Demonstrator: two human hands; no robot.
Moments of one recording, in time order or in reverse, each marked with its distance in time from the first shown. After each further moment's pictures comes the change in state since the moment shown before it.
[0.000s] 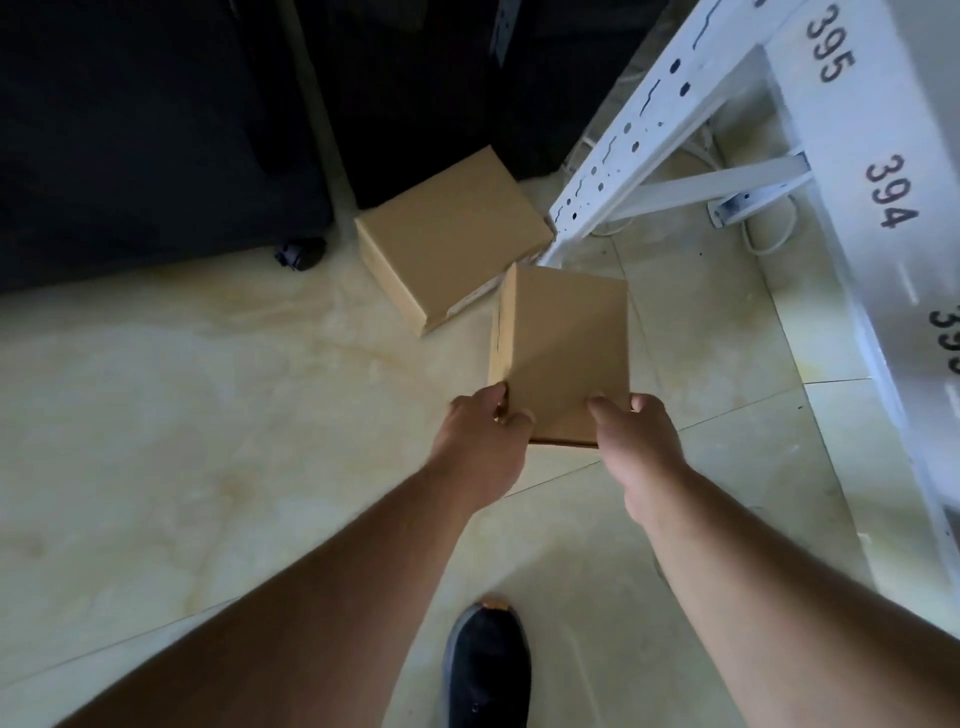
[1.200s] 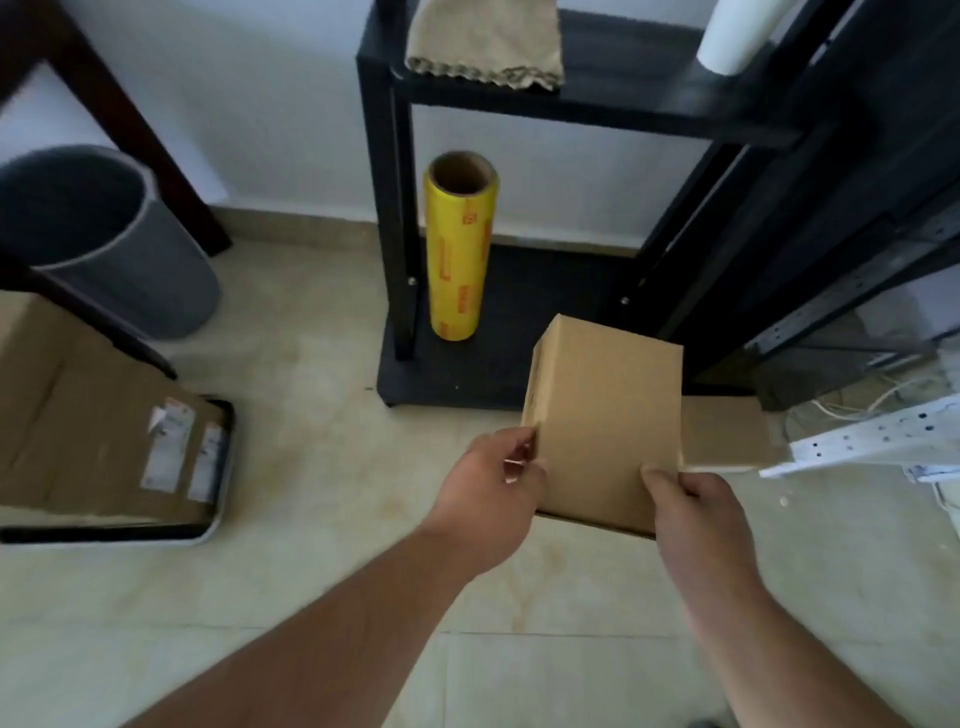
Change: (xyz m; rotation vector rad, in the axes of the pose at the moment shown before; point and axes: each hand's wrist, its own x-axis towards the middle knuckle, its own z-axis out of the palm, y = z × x) left_hand -0.309 -0.080 -0.399 -0.244 0.360 0.218; right_hand -0.424 -0.164 0.141 -0.027 -0.081 -0.487
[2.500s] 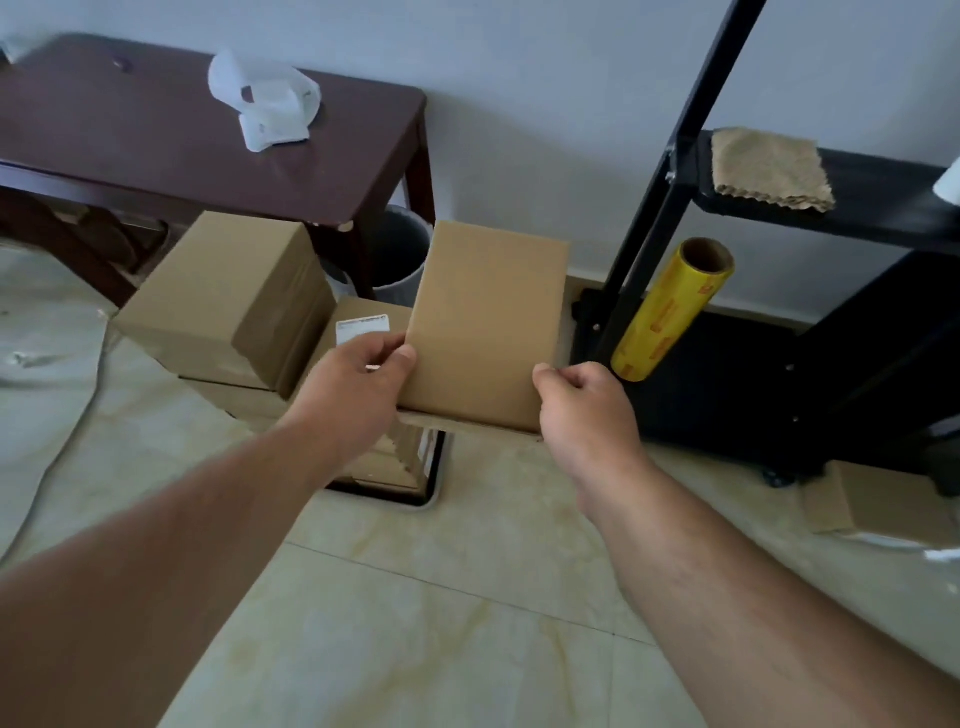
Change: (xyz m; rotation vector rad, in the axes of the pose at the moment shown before) left_hand -0.188 -0.036 -0.397 -0.033 0.532 0.003; right_hand -0.302 -0.223 0.196 0.092 -0.448 -0.265
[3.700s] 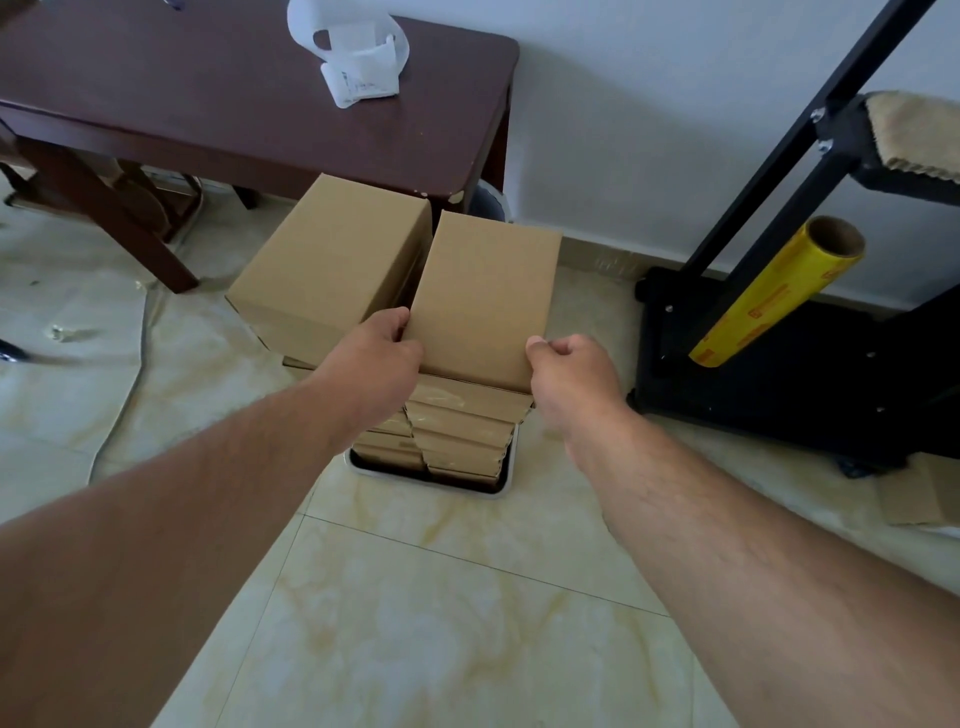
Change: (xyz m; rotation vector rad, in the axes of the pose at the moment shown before) left_hand 0.088 -0.080 -0.120 0.087 -0.162 -0.085; right_hand 0.014 -0.029 0.177 -0.067 -0.038 0.048
